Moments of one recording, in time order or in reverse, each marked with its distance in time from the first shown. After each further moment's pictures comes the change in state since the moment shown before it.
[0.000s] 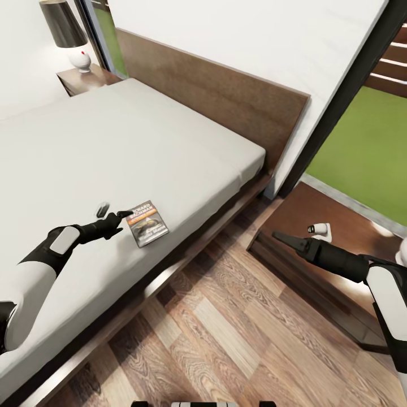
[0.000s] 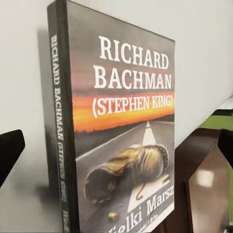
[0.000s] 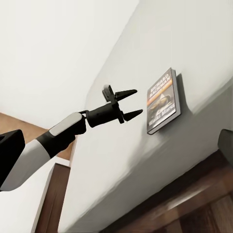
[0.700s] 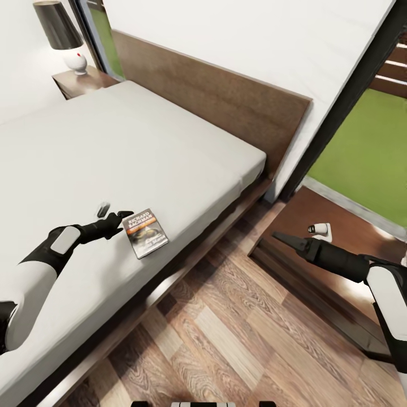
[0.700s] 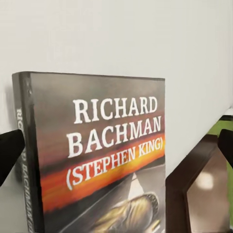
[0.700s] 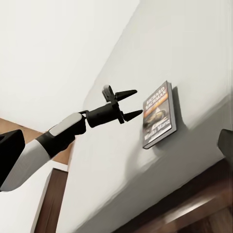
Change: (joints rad) left arm -0.001 -0.004 -0.001 0.000 -0.002 -0.001 0.005; right arm 0.000 -0.001 -0.002 0.000 0.000 0.000 0.000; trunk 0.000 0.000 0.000
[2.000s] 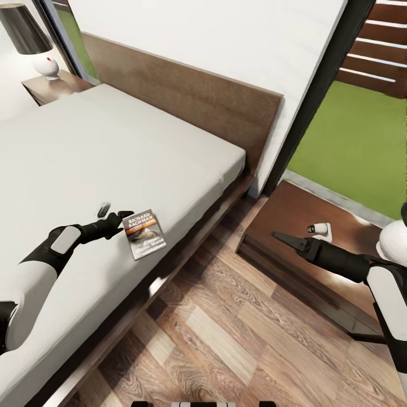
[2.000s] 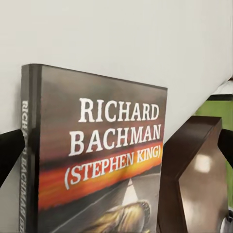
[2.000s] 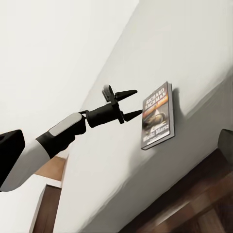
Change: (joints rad) left arm 0.000 -0.001 0.000 0.000 0.002 0.001 0.000; right arm 0.000 0.000 0.000 0.000 0.000 -0.001 0.000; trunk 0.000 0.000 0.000
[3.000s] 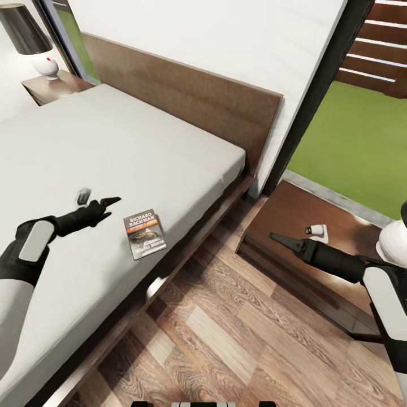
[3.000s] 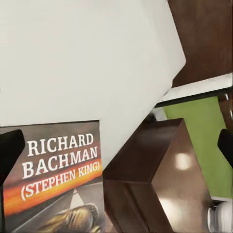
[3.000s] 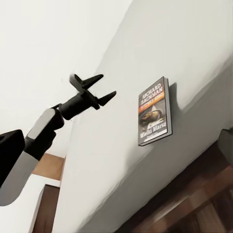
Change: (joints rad) left arm 0.163 0.069 0.107 -0.468 0.026 0.138 -0.001; right arm -0.001 0.008 0.011 0.017 0.010 0.000 -0.014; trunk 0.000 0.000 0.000
